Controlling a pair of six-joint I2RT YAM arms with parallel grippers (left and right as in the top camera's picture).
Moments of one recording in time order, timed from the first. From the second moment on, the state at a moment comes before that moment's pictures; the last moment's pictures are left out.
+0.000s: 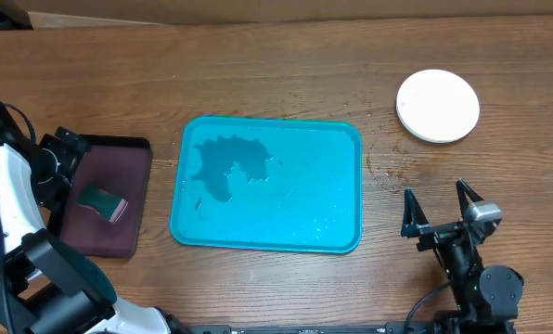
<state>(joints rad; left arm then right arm) 0.62 1.75 1.45 -1.02 0.15 -0.52 0.01 0.02 0.06 -0.01 -0.20 0.15</state>
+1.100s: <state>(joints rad) 0.62 1.75 1.45 -1.02 0.15 -0.52 0.00 0.01 0.02 -0.03 -0.06 0.00</state>
